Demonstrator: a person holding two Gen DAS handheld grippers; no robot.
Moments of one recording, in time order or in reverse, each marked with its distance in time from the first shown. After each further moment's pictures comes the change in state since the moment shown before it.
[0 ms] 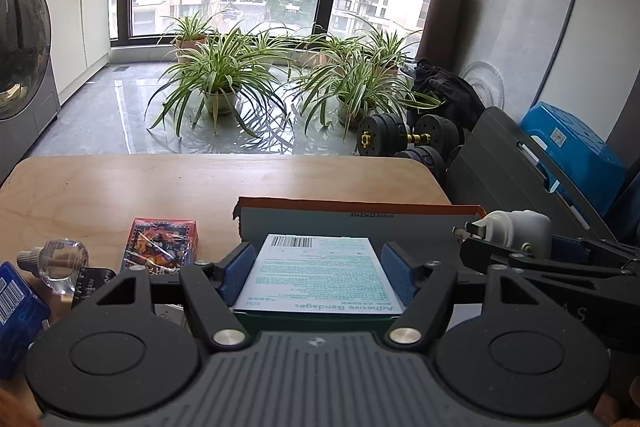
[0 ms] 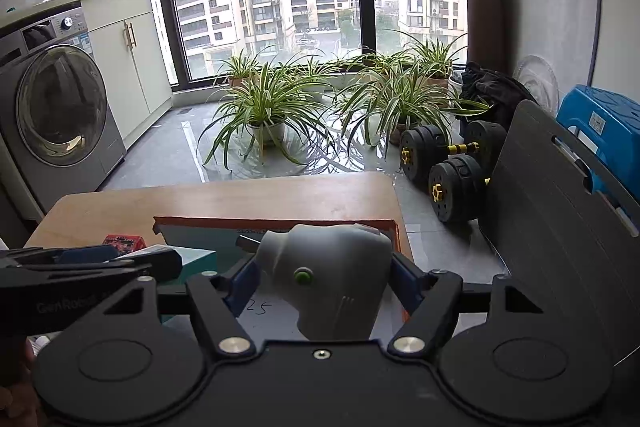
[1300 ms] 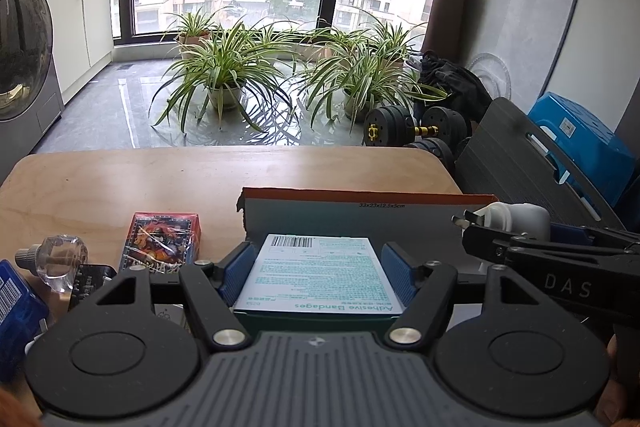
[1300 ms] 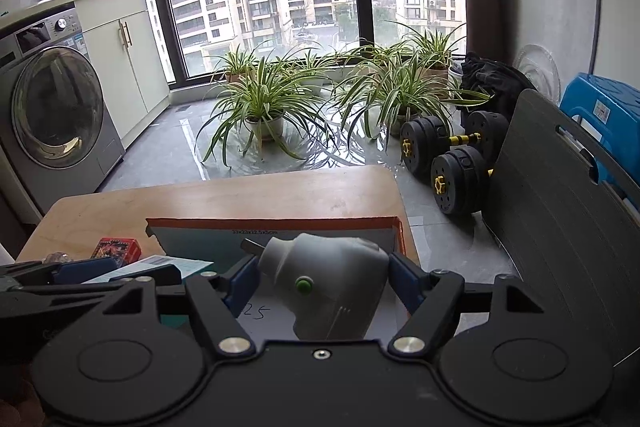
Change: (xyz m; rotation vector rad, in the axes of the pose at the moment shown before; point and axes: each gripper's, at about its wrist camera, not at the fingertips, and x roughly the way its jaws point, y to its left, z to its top) left arm 0.012 0.001 -0.007 0.010 0.017 0.023; right arm 0.013 -0.009 -0.001 0.023 0.010 0.013
